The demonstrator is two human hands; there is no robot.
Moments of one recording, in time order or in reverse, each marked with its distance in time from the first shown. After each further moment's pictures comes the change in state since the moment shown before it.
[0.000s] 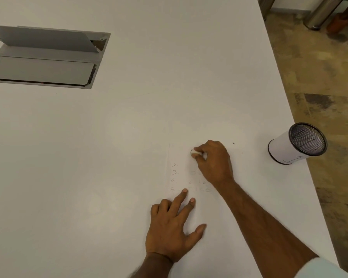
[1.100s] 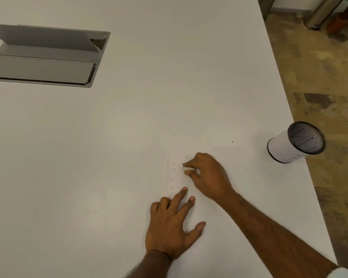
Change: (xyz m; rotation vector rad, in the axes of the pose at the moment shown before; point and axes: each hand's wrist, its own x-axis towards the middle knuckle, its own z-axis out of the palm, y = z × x) left_hand 0.000 0.001 -0.002 -0.028 -0.013 -0.003; right_hand -0.032 -0.010 -0.006 -0.009 -0.264 -0.144
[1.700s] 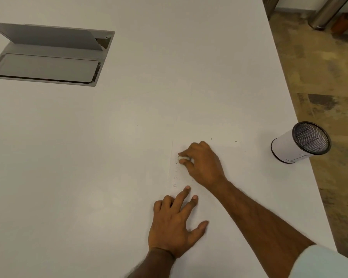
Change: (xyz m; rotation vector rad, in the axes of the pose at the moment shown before) left_hand 0.000 -0.001 0.002 0.037 0.002 -0.008; right_hand 0.030 -0.012 0.012 -0.047 0.062 -0.017
